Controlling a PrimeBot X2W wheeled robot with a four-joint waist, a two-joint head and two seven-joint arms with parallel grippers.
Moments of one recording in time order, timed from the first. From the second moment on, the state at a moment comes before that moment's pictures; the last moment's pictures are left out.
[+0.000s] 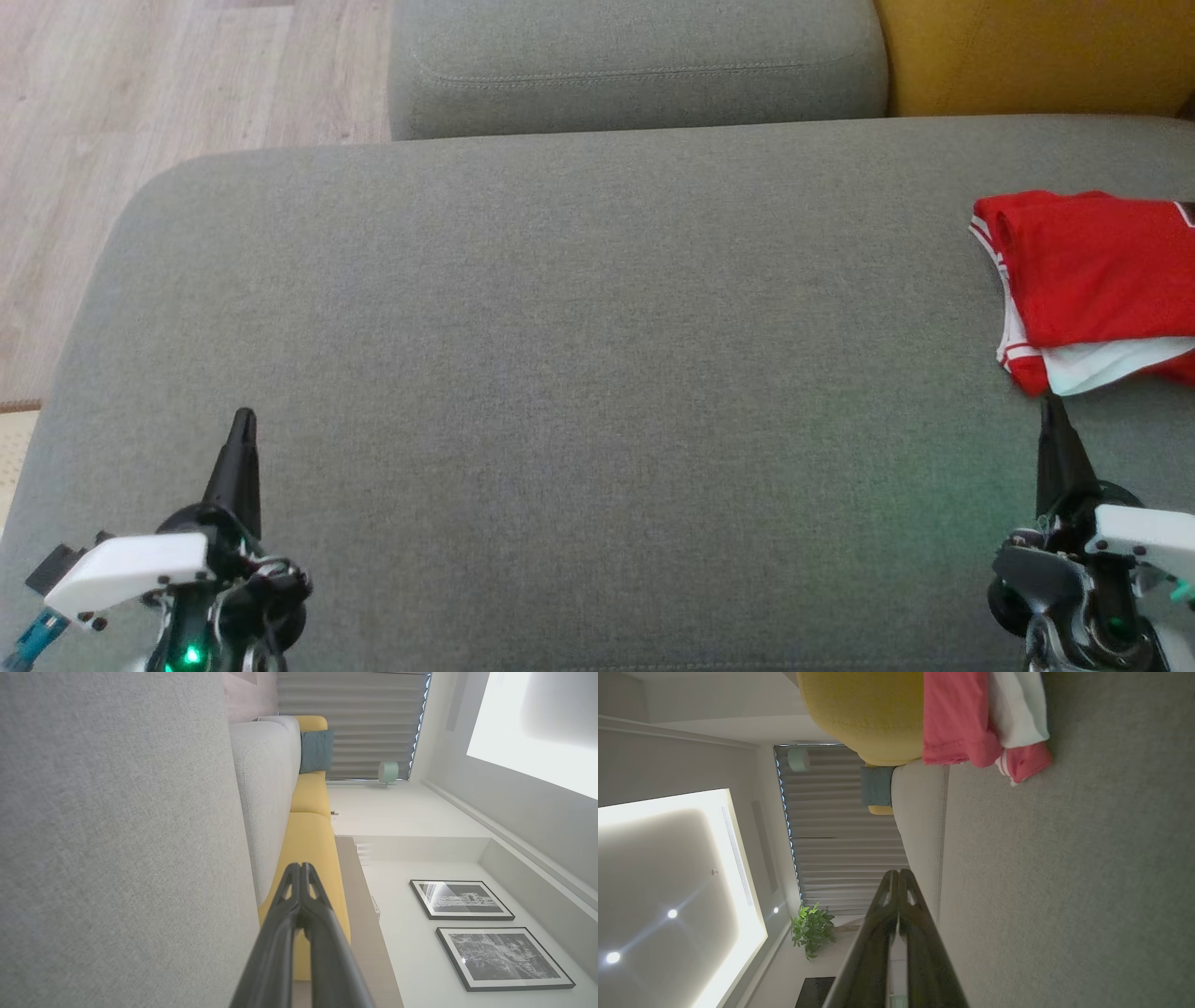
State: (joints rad) left arm -0.05 0.05 0.07 0.28 -1.62 -0.12 0.10; right arm -0.06 -0.05 -0.13 0.28 1.61 0.13 0.10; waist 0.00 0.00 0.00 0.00
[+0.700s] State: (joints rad) left arm -0.05 0.05 0.07 0.28 -1.62 -0.12 0.10; right arm -0.06 -0.05 -0.13 0.28 1.61 0.13 0.10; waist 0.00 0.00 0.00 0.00
